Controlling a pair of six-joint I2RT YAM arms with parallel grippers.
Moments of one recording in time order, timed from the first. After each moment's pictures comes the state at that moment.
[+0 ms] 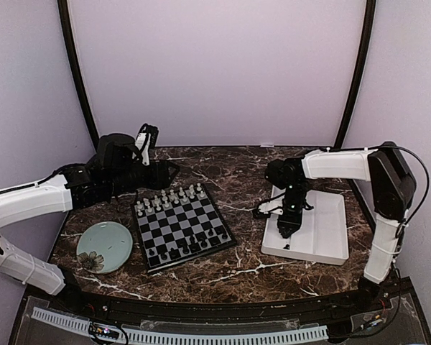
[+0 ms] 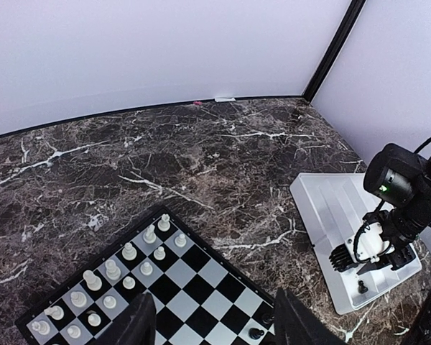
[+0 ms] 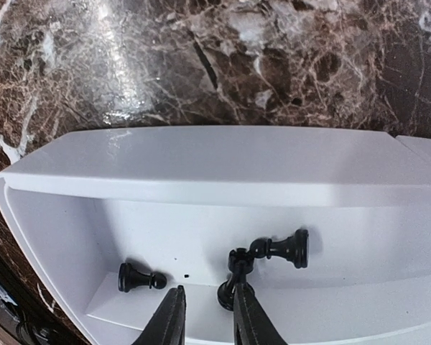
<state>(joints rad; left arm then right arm) -0.76 1.25 0.95 -0.12 -0.16 -0.36 0.63 1.89 1.33 -1.11 -0.10 -0.66</state>
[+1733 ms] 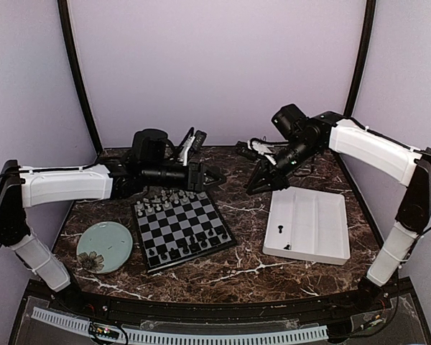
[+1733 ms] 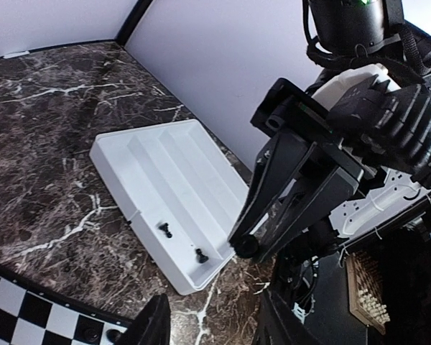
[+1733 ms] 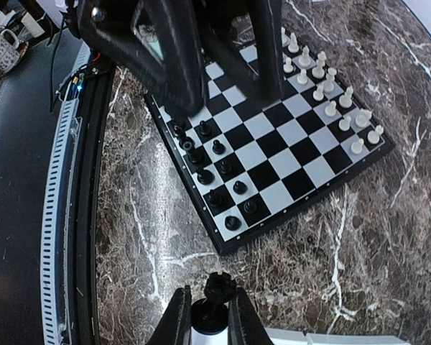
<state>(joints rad) -0.78 1.56 1.10 0.11 0.51 -0.51 0.64 1.69 1.58 -1.01 -0.69 -0.66</state>
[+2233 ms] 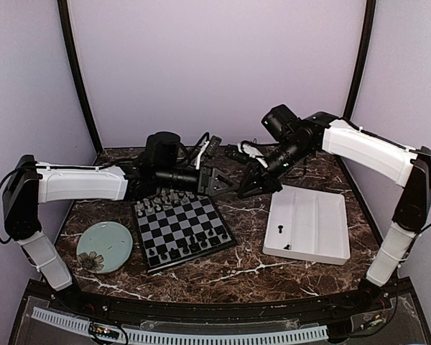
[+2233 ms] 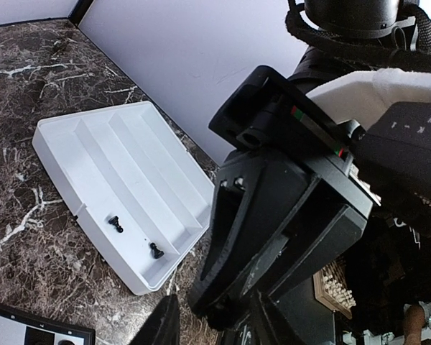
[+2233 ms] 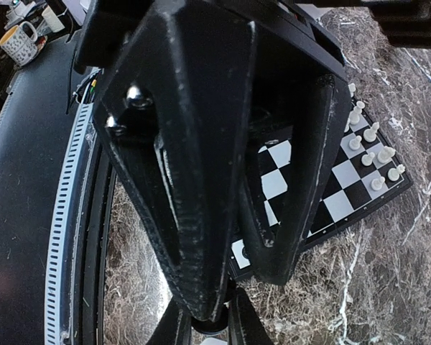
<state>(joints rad) -0.81 1.68 1.16 0.21 0.66 -0.60 0.71 1.72 1.62 -0.99 -0.72 -0.66</state>
